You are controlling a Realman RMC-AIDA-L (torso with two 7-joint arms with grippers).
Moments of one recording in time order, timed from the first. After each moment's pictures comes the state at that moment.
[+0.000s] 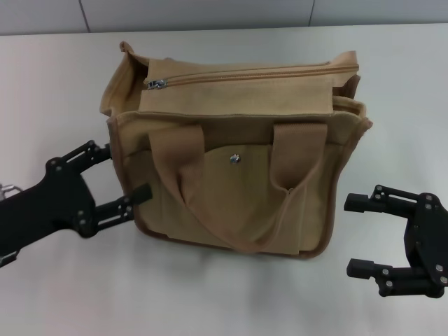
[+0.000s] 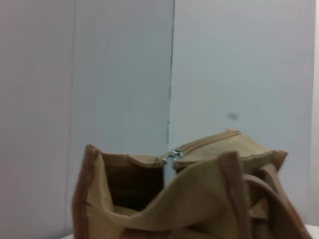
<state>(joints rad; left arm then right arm) -0.30 -2.07 0.60 0.46 1.79 1.75 -0.87 0.36 2.08 -0.48 -0.58 -2.08 -2.05 0.97</state>
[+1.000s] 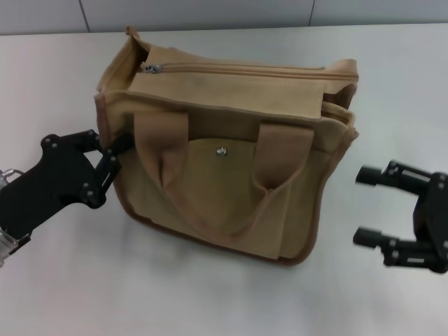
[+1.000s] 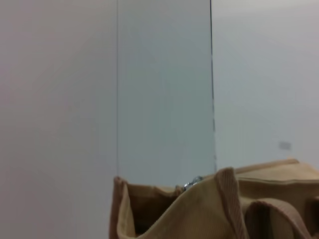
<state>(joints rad) -0.33 -2.08 0.57 0.30 1.66 1.69 -0.69 0.34 2.08 -0.46 -0.57 -2.01 -2.04 0.97</state>
